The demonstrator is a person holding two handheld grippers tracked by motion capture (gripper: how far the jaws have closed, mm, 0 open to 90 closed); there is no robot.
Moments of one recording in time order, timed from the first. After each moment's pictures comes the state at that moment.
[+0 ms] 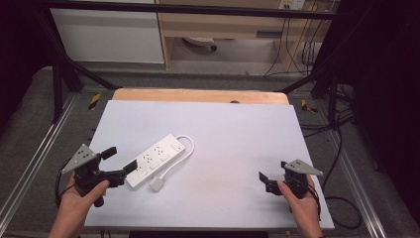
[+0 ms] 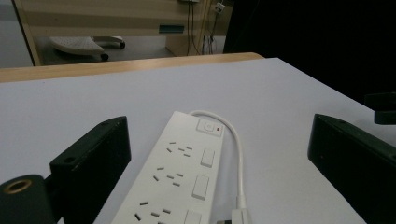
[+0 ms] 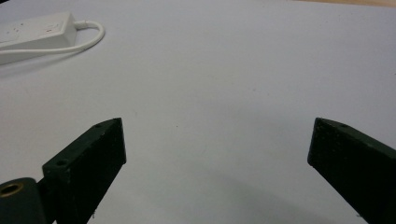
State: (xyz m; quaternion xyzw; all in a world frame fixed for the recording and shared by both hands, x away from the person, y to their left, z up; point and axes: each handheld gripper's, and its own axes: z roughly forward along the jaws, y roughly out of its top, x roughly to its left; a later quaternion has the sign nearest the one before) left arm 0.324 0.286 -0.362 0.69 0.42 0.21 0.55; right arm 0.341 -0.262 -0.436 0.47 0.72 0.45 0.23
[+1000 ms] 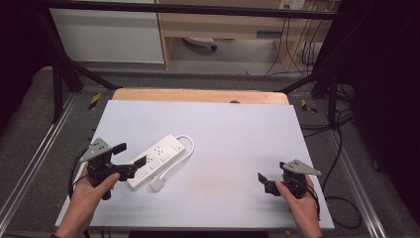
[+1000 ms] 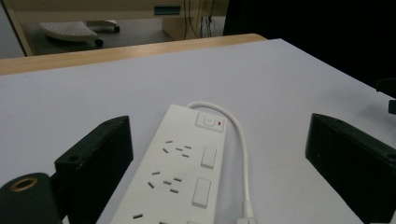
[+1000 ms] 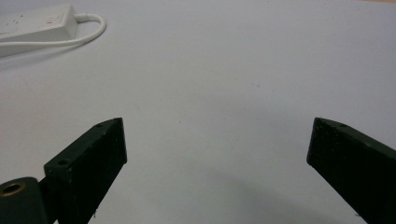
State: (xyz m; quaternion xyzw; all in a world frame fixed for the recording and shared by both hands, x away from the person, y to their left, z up) left arm 0.349 0.268 -0.366 0.72 0.41 0.20 0.52; right arm 0.341 -0.260 -0.438 0.47 0.73 0.44 0.23
